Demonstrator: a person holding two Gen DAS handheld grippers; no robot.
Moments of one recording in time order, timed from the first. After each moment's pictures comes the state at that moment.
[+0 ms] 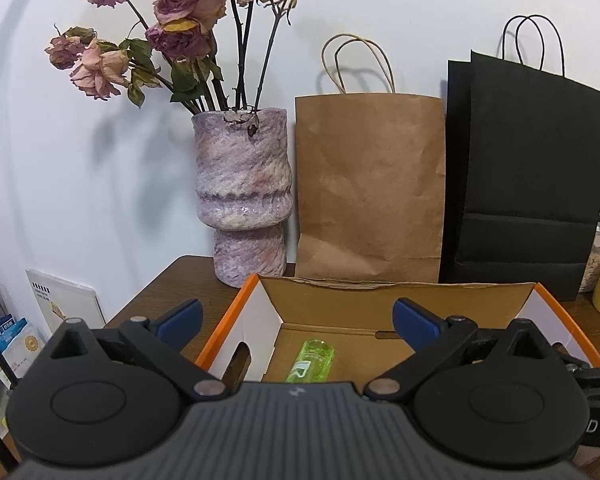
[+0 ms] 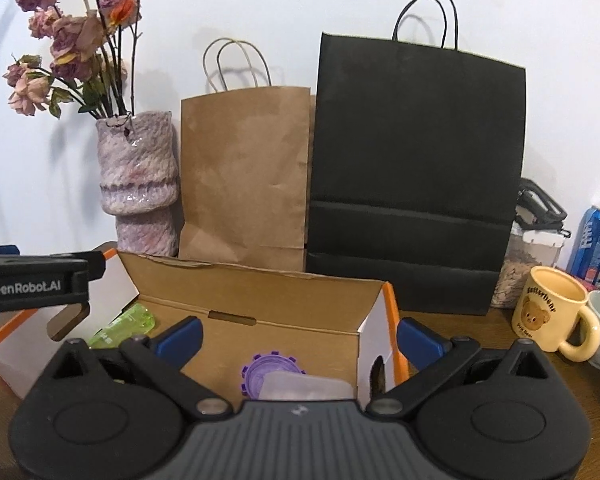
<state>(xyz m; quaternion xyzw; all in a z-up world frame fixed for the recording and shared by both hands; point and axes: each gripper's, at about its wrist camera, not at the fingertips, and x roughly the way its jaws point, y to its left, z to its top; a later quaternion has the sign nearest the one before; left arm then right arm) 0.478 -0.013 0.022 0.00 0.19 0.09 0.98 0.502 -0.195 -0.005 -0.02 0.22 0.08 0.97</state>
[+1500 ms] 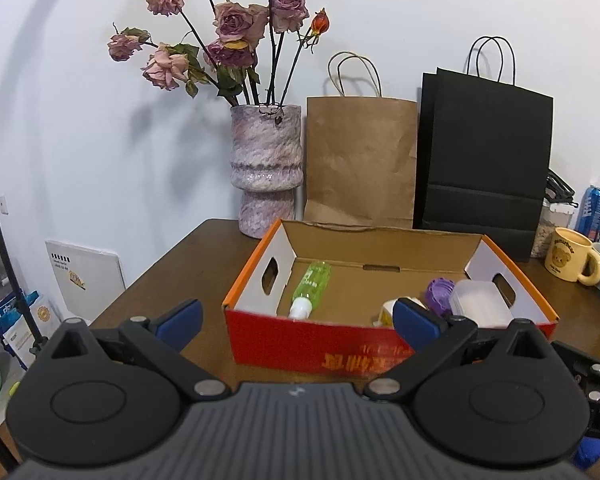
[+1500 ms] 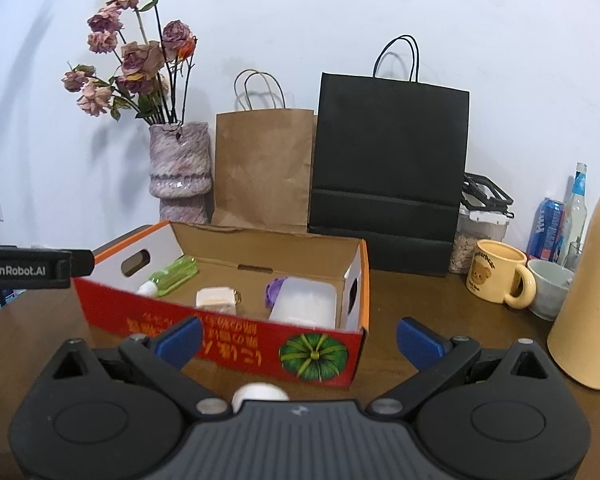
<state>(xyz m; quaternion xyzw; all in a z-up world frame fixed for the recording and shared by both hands) 0.326 -0.013 0.026 -0.02 0.20 0.08 0.98 0.338 -0.223 0.000 -0.03 0.20 0.09 0.97</state>
